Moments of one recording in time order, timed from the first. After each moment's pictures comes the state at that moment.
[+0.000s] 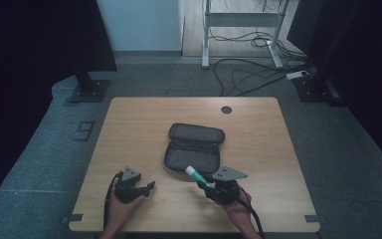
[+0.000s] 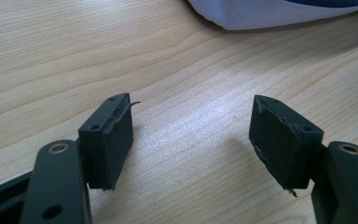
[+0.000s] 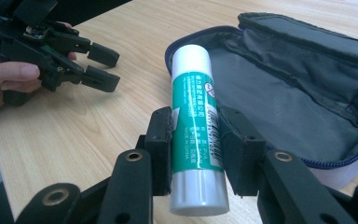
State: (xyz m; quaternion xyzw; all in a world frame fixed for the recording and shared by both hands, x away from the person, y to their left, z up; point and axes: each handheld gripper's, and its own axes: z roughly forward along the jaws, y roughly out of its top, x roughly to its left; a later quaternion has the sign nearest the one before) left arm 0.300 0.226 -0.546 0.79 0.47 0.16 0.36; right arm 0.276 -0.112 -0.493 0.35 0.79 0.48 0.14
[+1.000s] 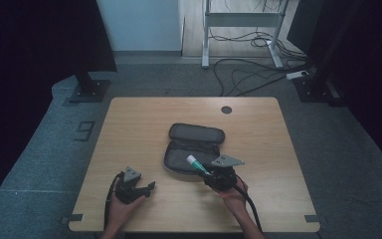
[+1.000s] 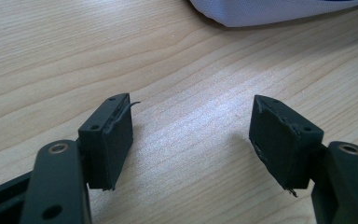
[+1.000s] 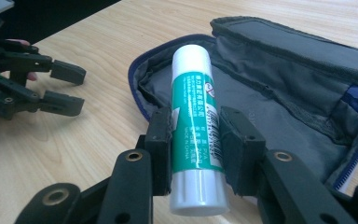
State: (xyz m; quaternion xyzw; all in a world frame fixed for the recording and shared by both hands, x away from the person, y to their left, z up) left arm 0.299 0.223 -0.546 0.79 0.47 0.17 0.35; right arm 0.315 -0.109 -0.498 0.38 0.78 0.48 0.14
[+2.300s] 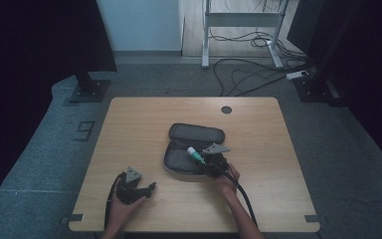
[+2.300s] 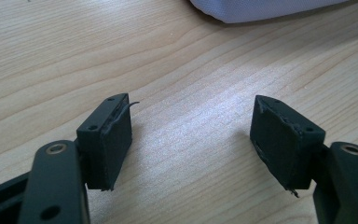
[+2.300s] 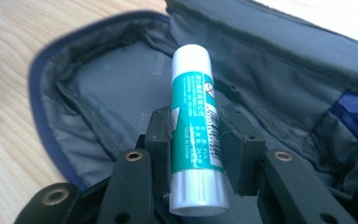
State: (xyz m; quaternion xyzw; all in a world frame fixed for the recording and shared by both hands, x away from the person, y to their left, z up) left arm 0.298 0.219 -0.546 0.80 0.46 0.18 0.34; right arm 0.370 -0.089 -0.525 0.41 0.79 0.41 0.17
